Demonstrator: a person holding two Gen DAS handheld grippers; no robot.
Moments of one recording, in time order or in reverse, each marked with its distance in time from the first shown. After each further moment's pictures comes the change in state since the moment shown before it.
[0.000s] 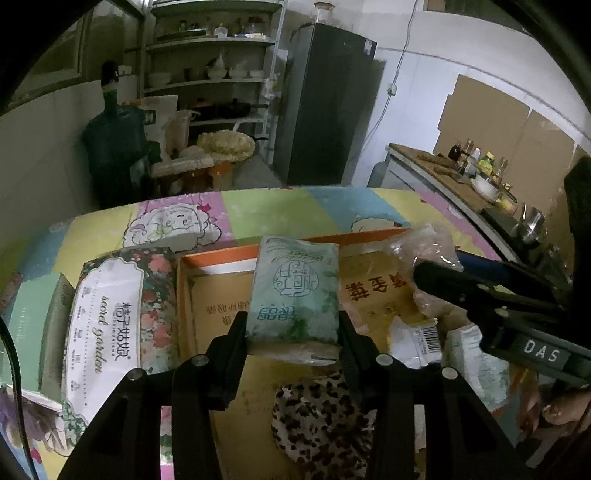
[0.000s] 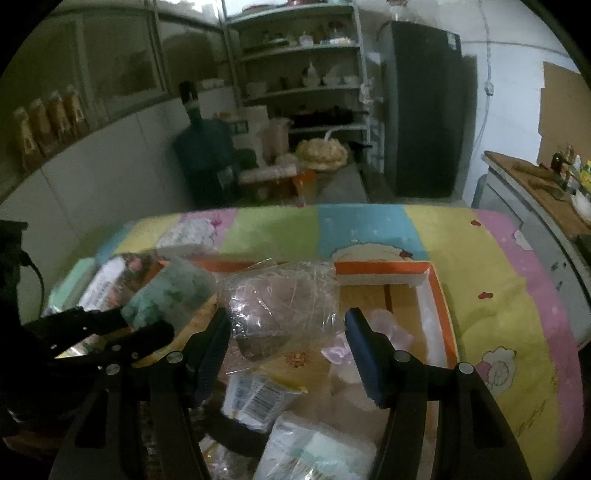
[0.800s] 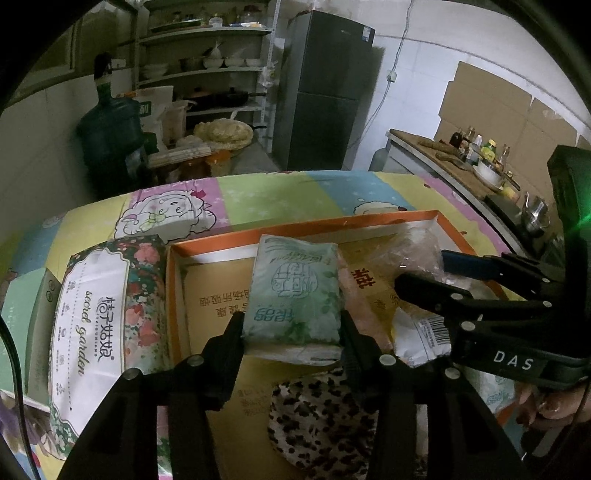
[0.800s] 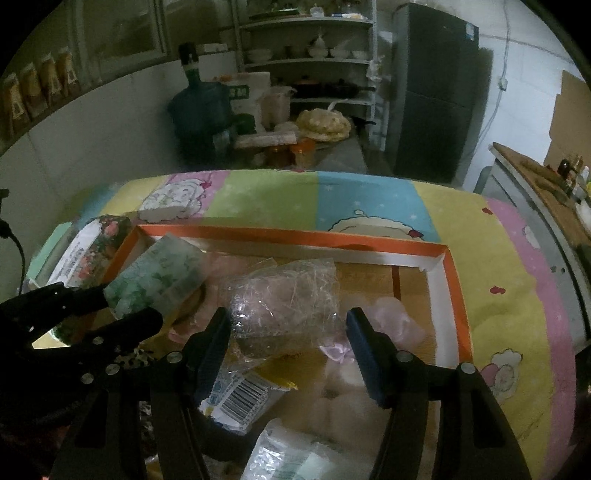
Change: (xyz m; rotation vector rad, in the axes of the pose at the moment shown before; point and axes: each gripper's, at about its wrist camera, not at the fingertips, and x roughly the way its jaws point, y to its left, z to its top) left arm 0.012 0.000 -0.003 0.020 0.047 0.001; right arm 0.030 0.003 -0.004 -0.053 0.111 -0.028
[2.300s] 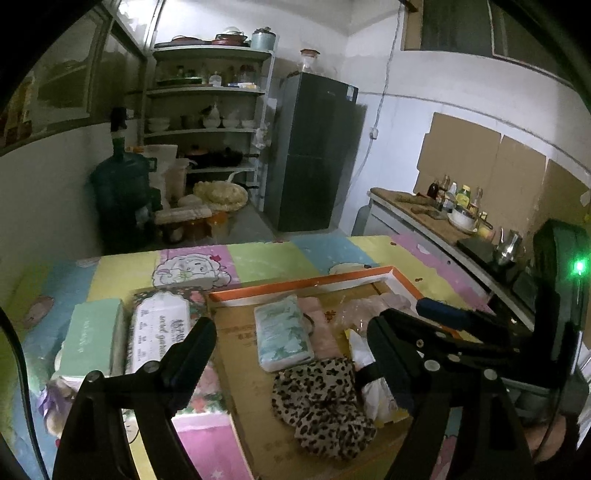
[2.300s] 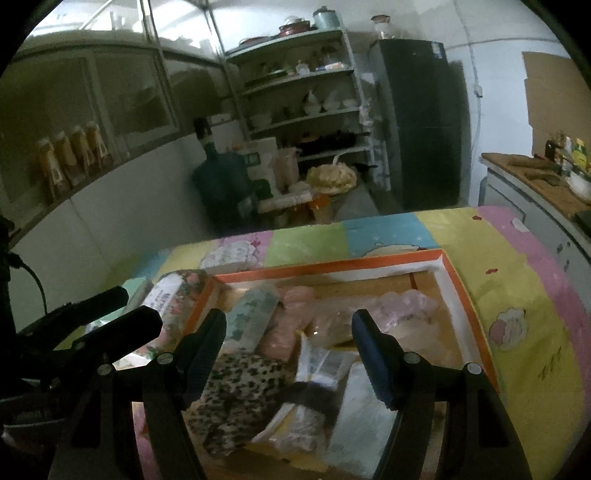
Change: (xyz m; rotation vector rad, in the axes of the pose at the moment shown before) left arm -0.109 0.007 -0.013 0.006 -0.254 -0.047; right arm -0.089 0.033 -0.039 0.156 -0.265 0.100
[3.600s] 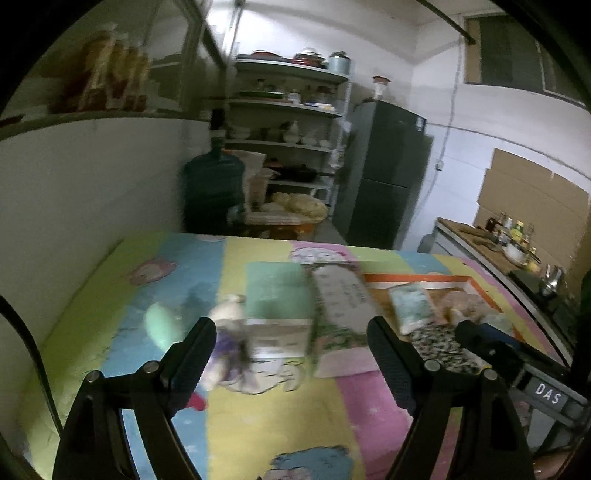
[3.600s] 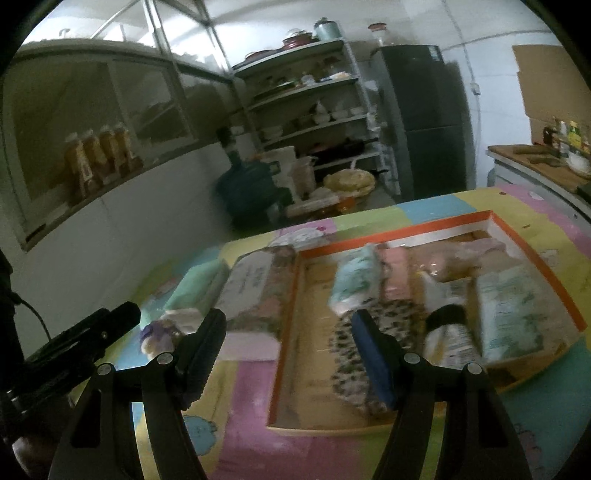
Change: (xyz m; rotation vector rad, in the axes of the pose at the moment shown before) left arm -0.092 0.125 -0.057 -0.136 -0.088 0.226; right arm -0.008 0.115 -0.055 0.046 -0.055 0.036
